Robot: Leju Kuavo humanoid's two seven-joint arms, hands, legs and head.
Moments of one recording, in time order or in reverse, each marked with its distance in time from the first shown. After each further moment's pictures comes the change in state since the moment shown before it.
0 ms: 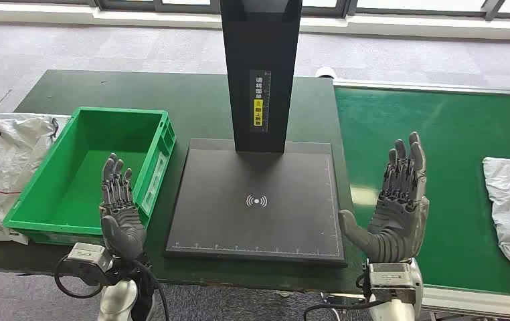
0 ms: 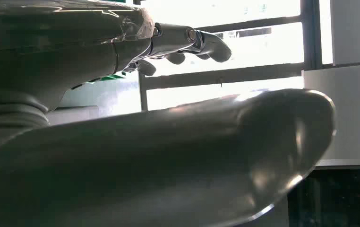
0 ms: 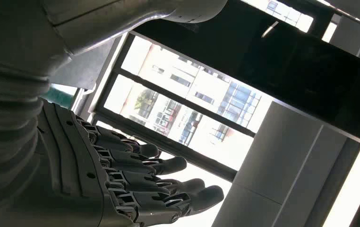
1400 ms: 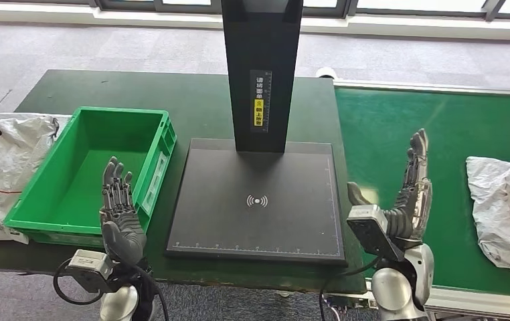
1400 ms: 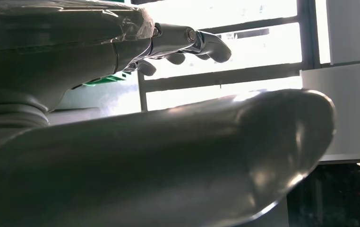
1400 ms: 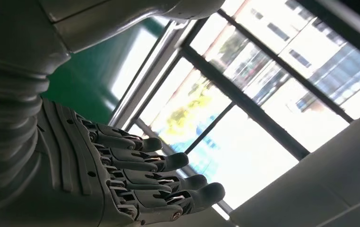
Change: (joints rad) left arm 0.044 -0.017 0.000 -0.042 -0.041 0.009 0.000; right arm -0.097 -0.016 -0.149 0.179 0.384 -0.125 0.280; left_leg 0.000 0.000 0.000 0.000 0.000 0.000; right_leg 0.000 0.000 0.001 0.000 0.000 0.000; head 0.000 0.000
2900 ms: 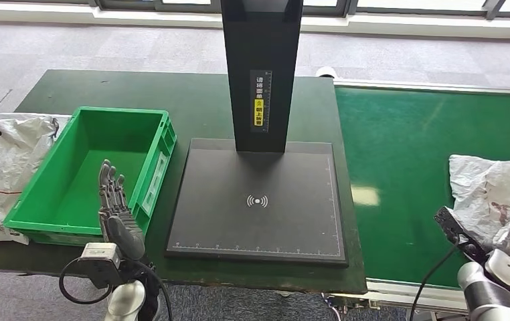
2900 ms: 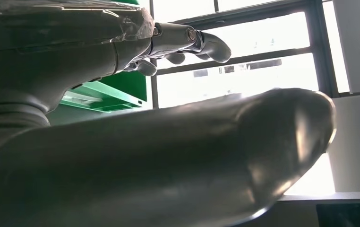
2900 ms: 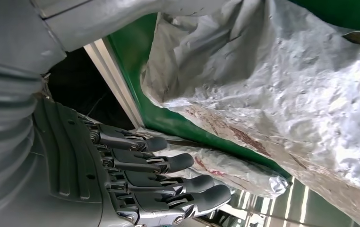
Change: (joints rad) left arm -0.043 0.025 -0.049 0.079 0.029 0.195 0.000; right arm -0.398 -0.404 -0.454 1.141 0.605 0.169 0.561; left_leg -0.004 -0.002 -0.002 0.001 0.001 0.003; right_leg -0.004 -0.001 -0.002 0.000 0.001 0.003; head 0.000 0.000
